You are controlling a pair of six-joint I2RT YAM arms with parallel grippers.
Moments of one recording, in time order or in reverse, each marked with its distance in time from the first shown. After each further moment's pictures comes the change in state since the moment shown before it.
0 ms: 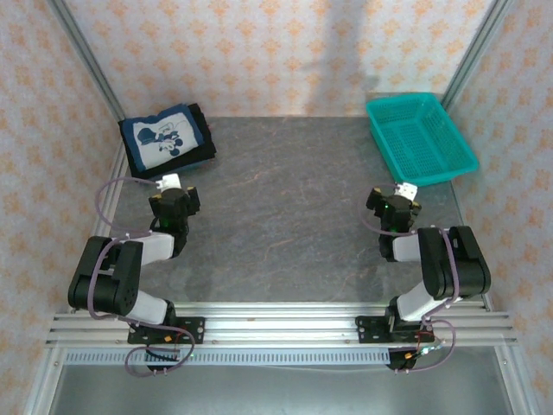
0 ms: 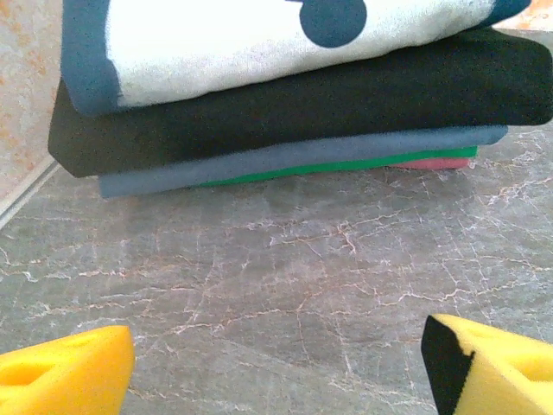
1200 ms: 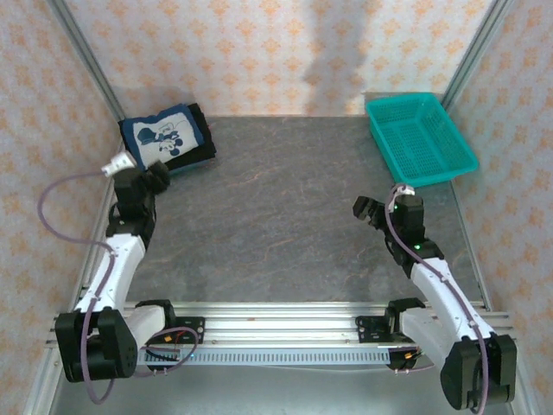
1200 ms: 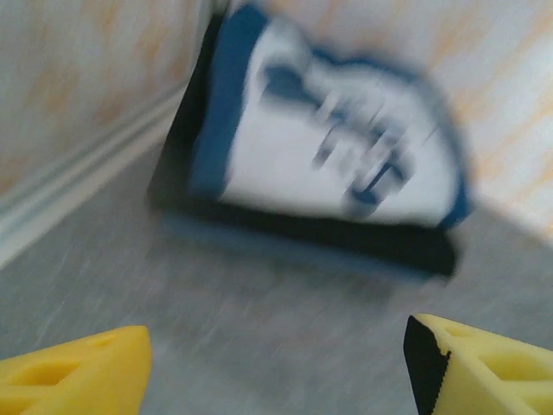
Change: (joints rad) left arm 0.217 -0.418 0.143 -0.564 0.229 -0.303; right arm 0.076 -0.675 0.097 -0.958 -0.326 0.212
